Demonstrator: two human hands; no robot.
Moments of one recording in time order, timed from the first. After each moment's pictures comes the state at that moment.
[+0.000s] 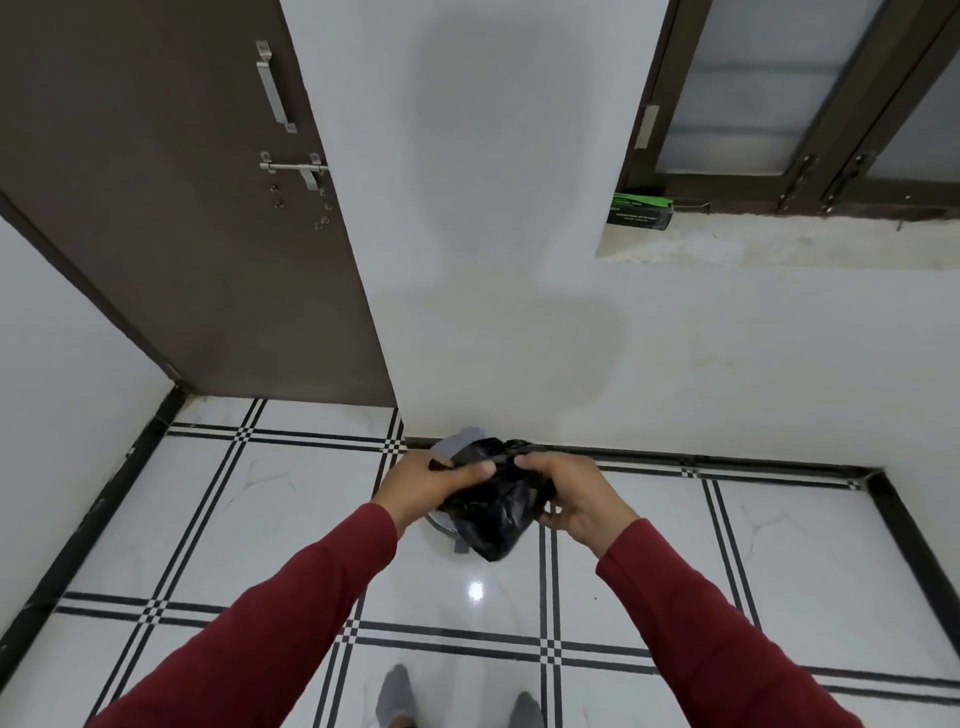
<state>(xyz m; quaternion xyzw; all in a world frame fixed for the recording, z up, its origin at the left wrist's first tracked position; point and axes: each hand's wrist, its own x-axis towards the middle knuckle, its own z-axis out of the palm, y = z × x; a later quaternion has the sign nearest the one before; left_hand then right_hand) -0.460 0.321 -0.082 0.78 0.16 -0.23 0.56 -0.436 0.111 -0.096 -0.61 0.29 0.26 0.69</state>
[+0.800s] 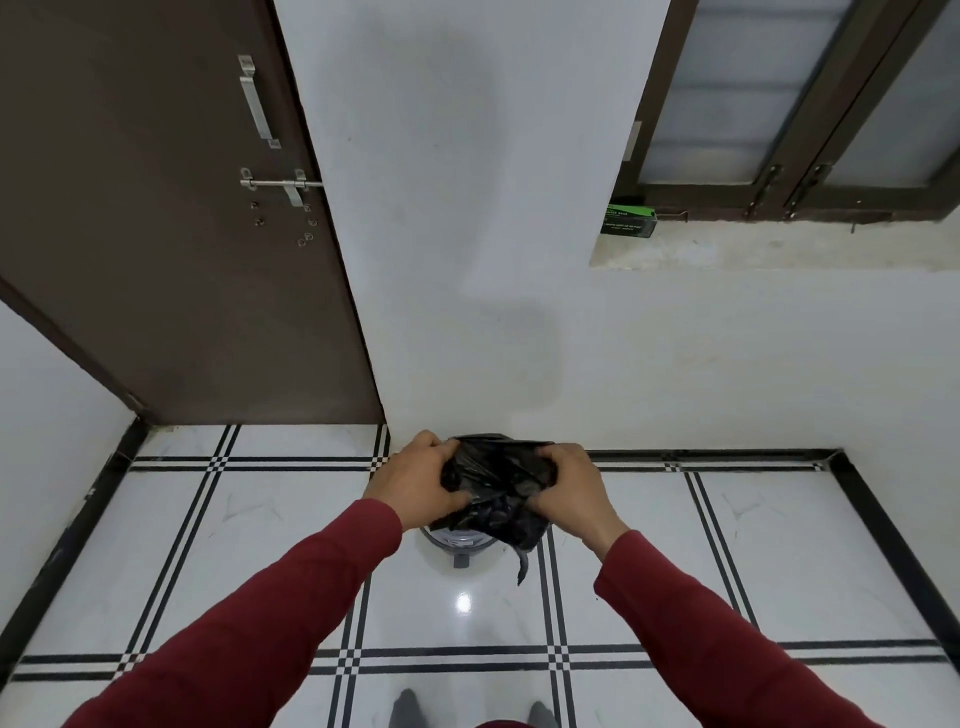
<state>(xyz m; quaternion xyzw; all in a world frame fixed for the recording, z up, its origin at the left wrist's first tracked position) -0.423 0.383 -0.092 0.96 -0.10 -0.15 0.20 -0.441 0.149 -0.099 -0.91 0.08 0.13 0.38</state>
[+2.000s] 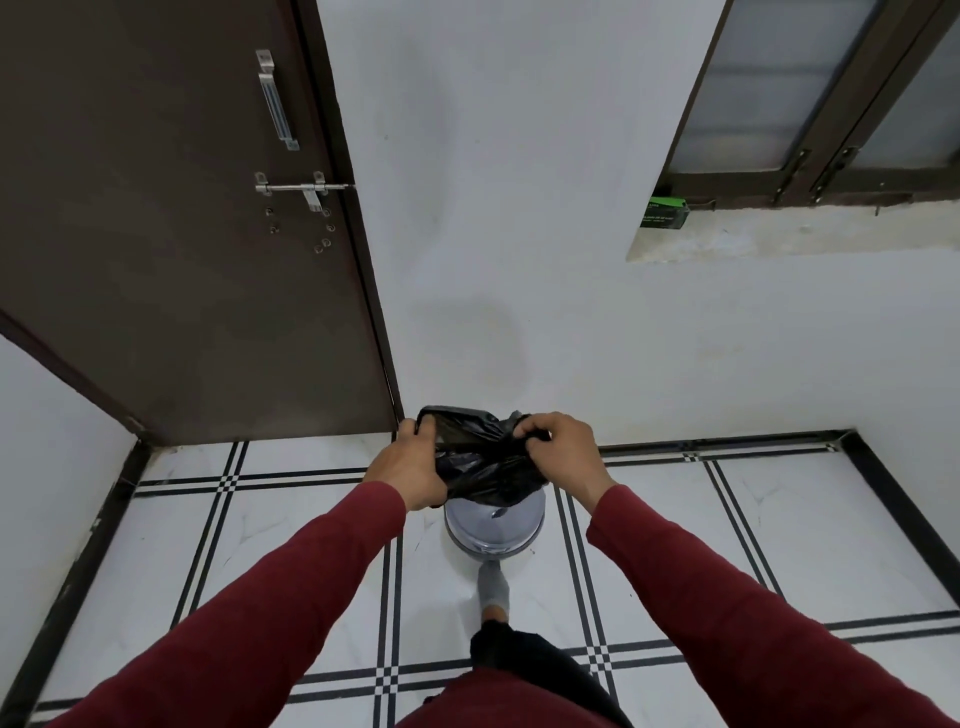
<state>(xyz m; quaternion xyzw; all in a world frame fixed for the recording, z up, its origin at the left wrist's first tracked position) -0.364 0.480 -0.111 0.97 -0.04 -0.19 0.16 -0.370 0.253 -0.111 -0.90 0.07 0.04 0.43</state>
